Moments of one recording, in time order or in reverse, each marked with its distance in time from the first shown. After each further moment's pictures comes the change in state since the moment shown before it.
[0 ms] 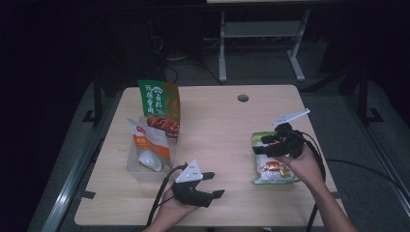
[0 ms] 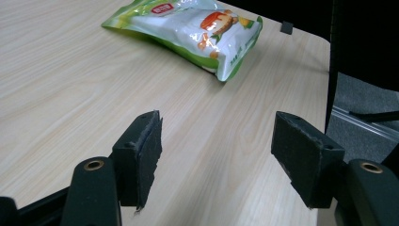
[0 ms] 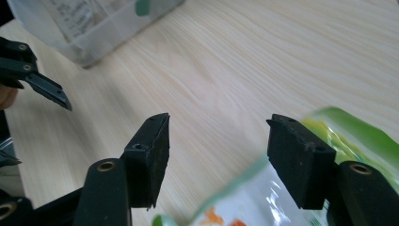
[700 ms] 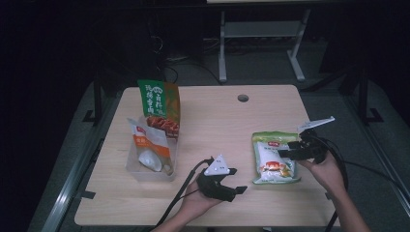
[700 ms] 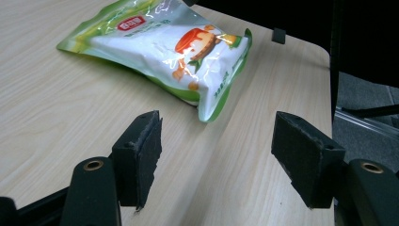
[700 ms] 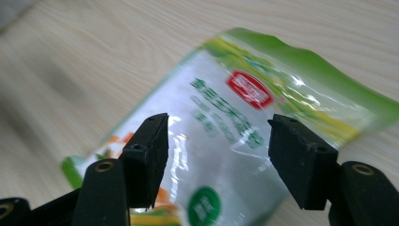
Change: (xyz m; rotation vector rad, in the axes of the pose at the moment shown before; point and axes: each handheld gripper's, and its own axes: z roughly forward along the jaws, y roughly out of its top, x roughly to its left) left arm -0.009 0.028 0.055 0.011 -0.045 0.041; right arm -0.053 -0.053 -0.022 0.053 -0.156 0.132
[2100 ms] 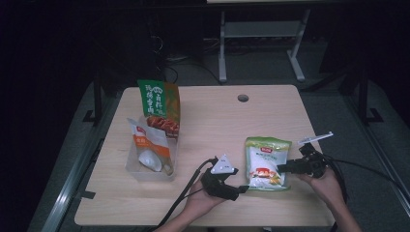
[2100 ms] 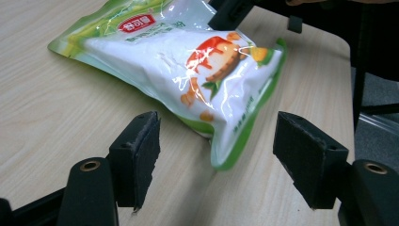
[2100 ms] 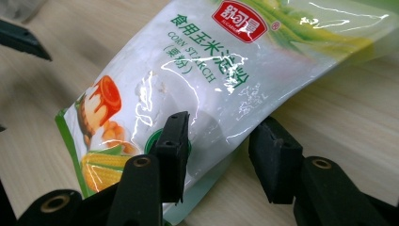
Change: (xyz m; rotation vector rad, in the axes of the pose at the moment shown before) left arm 0.005 -0.004 0.015 0.047 0.026 -0.039; right arm 0.003 -0.041 0.019 0.059 0.146 0.120
